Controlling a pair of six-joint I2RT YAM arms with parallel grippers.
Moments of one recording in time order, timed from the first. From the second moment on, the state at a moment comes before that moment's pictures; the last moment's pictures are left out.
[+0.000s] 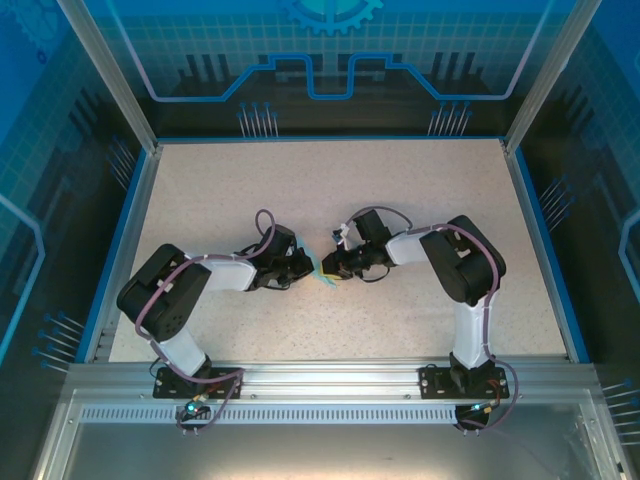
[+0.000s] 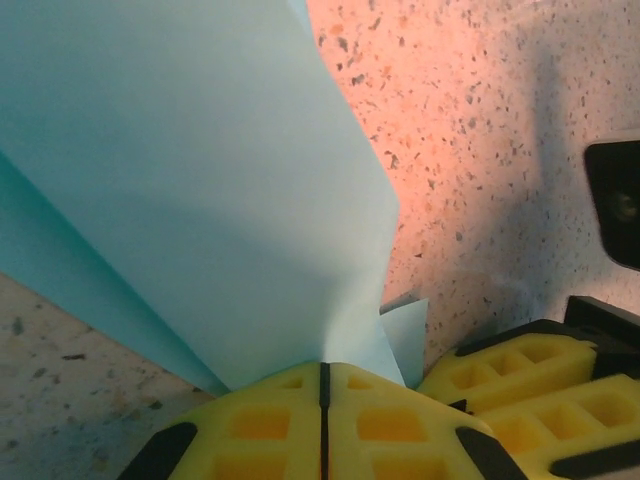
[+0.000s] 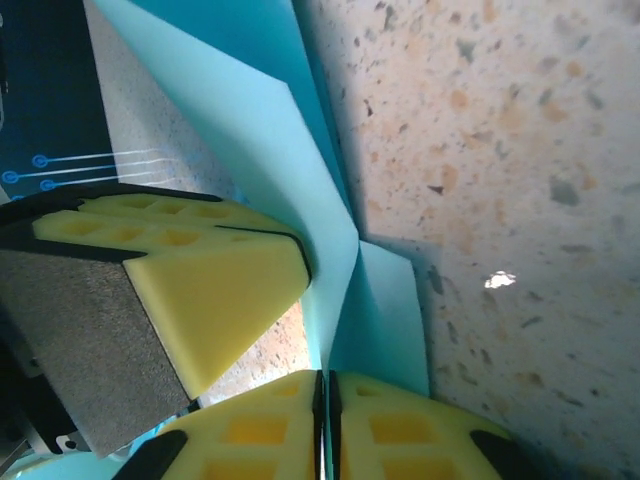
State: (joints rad) left arm -0.52 1.69 0.68 0.13 0.24 -1.00; right arm 0.53 1.99 0.97 0.03 -0.83 0.67
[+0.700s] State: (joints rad) left arm -0.52 1.69 0.68 0.13 0.23 -1.04; right arm 0.60 1.86 1.02 -0.21 -0.56 0.44
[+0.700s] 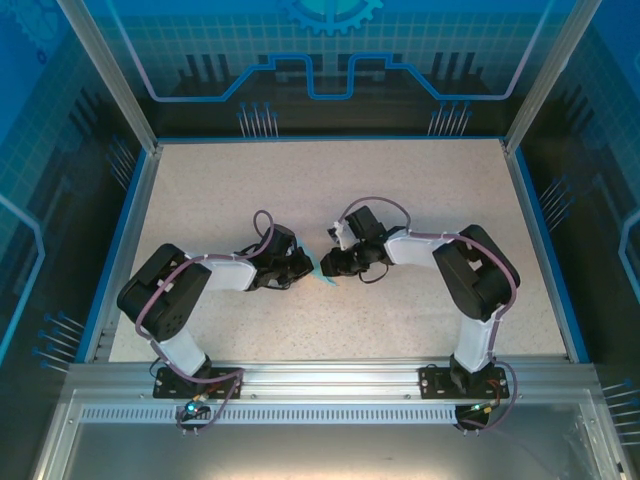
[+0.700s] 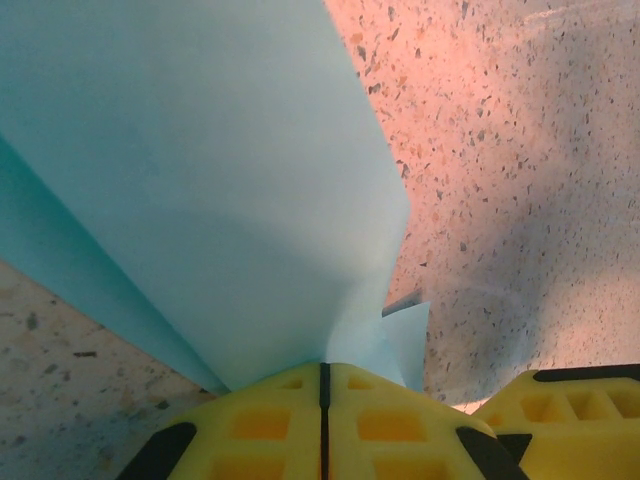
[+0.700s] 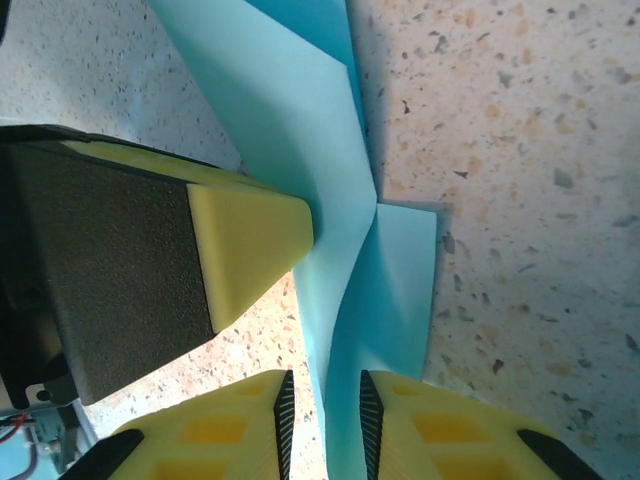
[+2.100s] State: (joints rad) left arm -0.52 1.51 0.64 0.08 0.18 -1.01; right arm 0.60 1.94 1.03 -0.15 -0.69 0.40
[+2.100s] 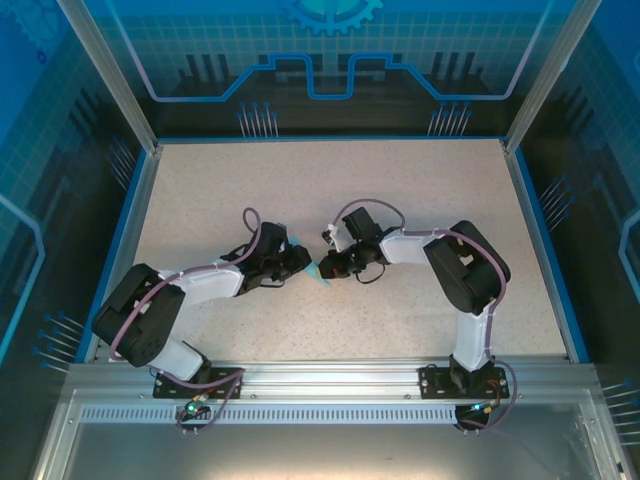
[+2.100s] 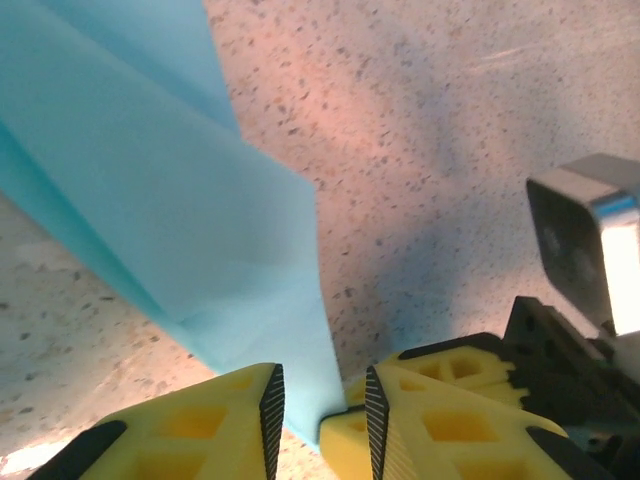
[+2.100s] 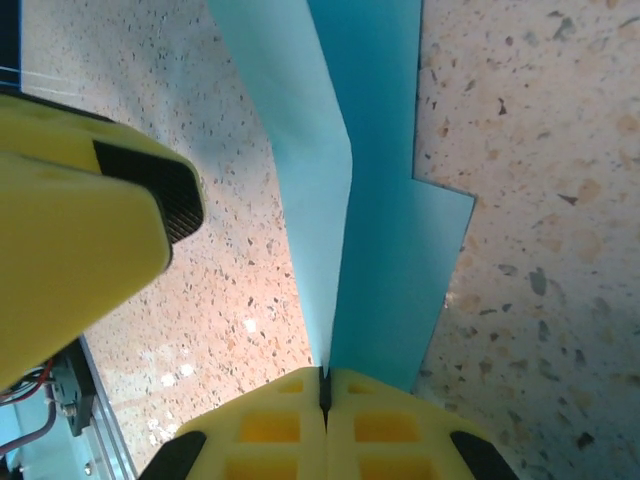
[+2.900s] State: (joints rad) left arm -0.52 1.57 0.62 0.14 0.21 -1.00; right arm 0.56 2.03 1.05 -0.11 -0.85 0.50
